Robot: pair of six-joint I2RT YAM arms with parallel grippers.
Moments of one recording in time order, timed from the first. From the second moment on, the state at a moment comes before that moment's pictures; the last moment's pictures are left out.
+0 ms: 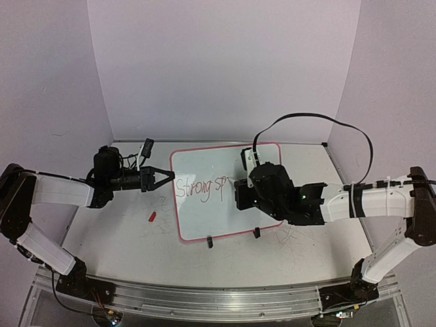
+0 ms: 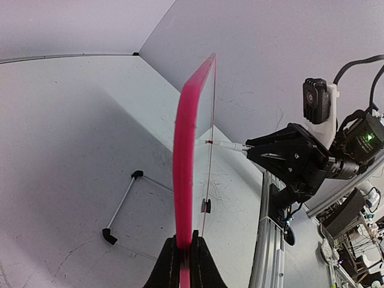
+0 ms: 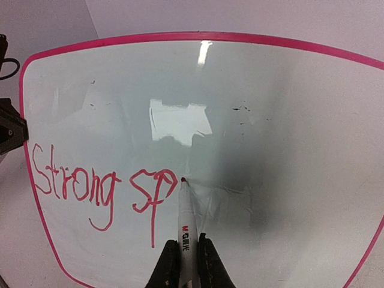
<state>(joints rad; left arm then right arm) -0.42 1.45 0.63 0.62 0.85 -0.47 1.07 1.53 0.99 0.04 0.53 0.42</state>
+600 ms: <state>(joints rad) -0.42 1.45 0.63 0.62 0.85 -0.47 1.06 1.49 0.97 0.04 0.46 0.42</state>
